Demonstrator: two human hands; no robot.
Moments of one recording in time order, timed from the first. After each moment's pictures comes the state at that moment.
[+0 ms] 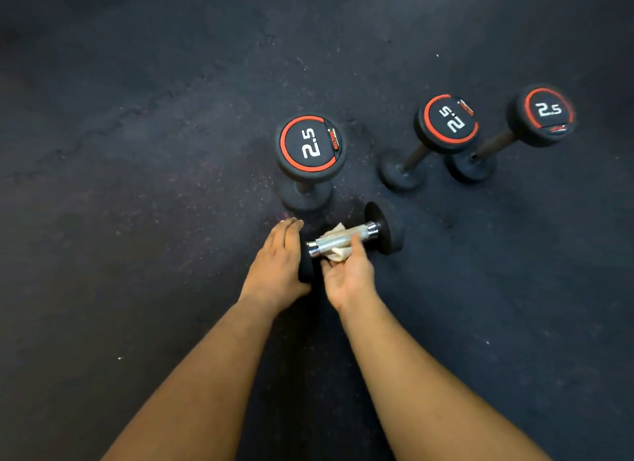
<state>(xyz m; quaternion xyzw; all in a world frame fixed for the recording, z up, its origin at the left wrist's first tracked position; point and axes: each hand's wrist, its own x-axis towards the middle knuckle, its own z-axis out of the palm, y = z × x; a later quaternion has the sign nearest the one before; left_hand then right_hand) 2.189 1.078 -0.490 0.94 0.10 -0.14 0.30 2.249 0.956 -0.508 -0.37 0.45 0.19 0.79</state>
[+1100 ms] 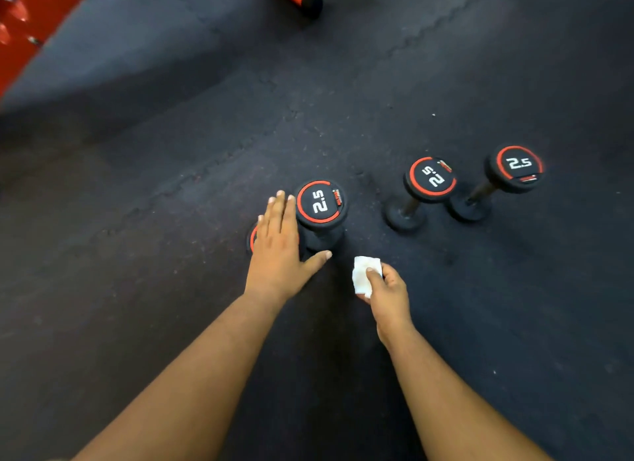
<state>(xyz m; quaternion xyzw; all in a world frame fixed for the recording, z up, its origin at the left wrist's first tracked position) 2.228 1.100 -0.370 0.96 0.13 0.02 0.25 2.251 0.906 -0.434 -0.72 0.23 0.20 0.63</state>
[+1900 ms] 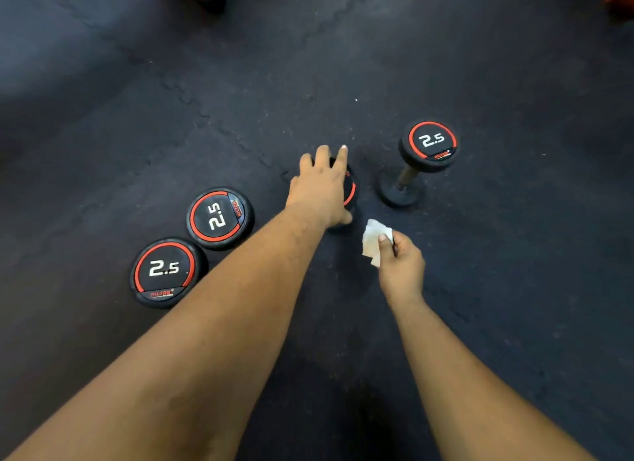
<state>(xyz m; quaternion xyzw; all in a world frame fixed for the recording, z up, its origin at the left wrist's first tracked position) 2.423 0.939 -0.376 0.99 0.00 -0.13 0.10 2.341 0.773 -0.465 -0.85 0.20 0.03 0.48</state>
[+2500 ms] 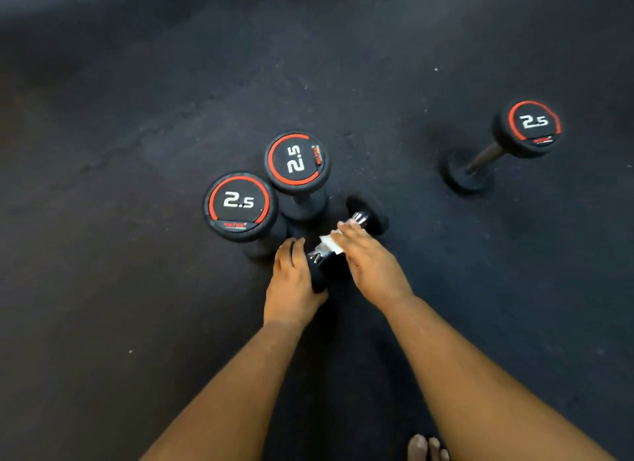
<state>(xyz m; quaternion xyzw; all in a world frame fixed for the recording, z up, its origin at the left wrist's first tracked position) 2.183 1.013 -0.481 0.92 0.23 -0.09 0.30 2.283 0.865 -0.498 -0.89 -0.34 0.08 0.28</state>
